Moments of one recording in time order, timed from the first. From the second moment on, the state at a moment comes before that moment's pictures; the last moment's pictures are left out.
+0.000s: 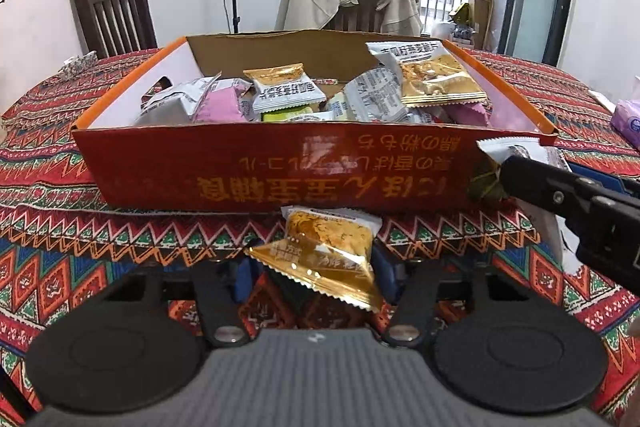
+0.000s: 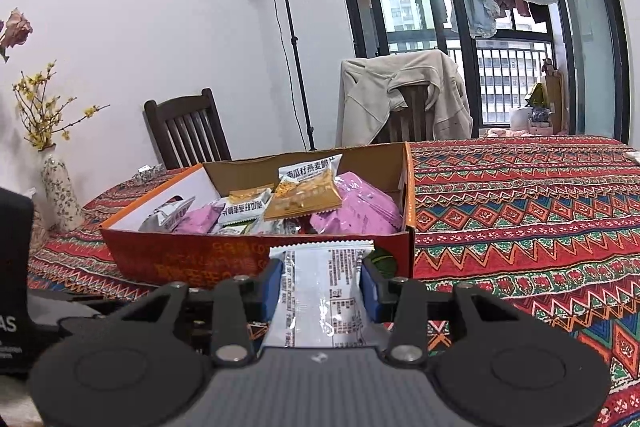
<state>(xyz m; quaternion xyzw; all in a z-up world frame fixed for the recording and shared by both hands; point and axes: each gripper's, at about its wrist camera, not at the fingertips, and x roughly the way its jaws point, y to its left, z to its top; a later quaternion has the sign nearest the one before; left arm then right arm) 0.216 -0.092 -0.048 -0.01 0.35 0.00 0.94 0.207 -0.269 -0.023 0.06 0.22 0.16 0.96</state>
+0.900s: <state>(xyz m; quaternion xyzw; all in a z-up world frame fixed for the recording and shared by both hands) 0.170 -0.048 -0.001 -0.05 0.26 -0.01 0.96 0.195 -0.252 -0.015 0.02 0.18 0.18 0.97</state>
